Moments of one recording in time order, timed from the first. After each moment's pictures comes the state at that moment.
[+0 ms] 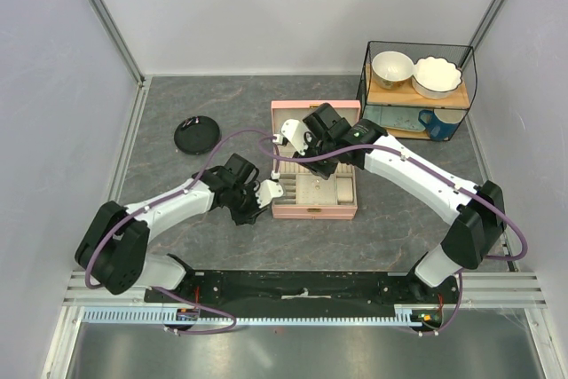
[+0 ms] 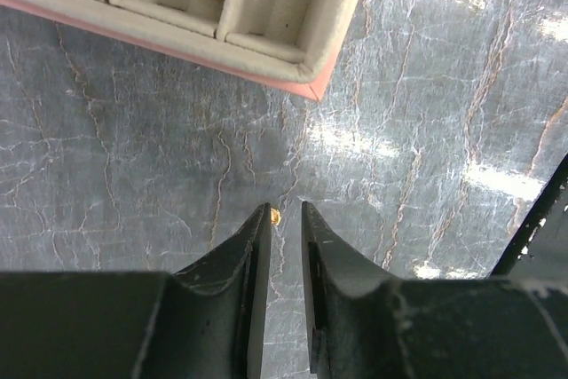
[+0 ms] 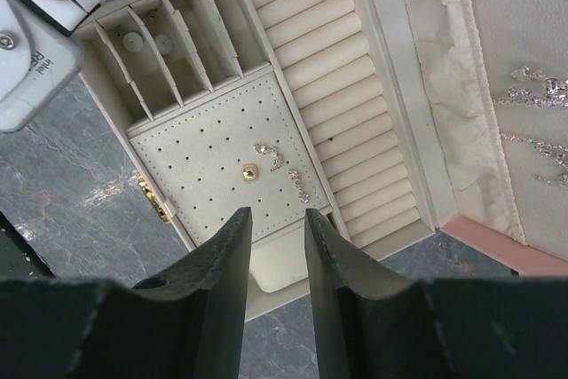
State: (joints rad) left arm -0.60 1.37 0.73 -0.55 0.34 0.60; right arm 0.77 1.59 1.46 -0.87 -0.06 -0.39
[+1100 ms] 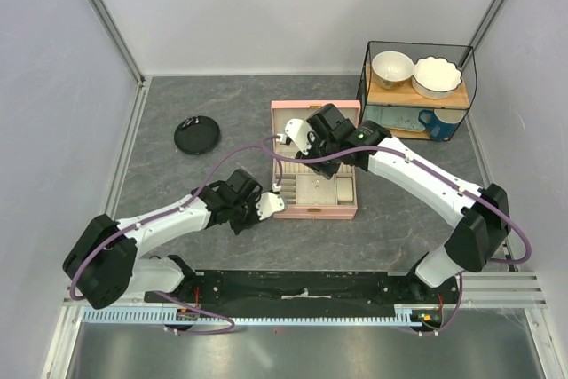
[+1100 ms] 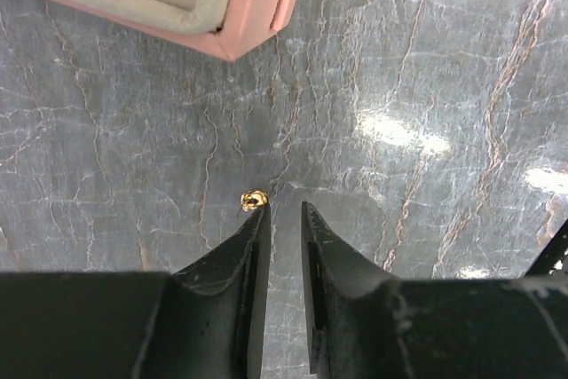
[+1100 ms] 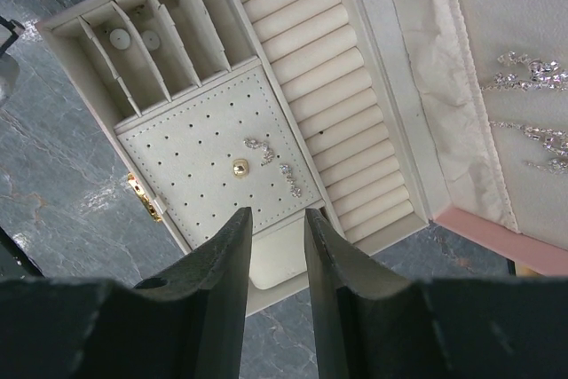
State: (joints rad) left arm -0.72 1.25 0.61 -0.48 0.16 0.54; right arm 0.76 1.56 1.43 -0.84 -0.04 -0.39
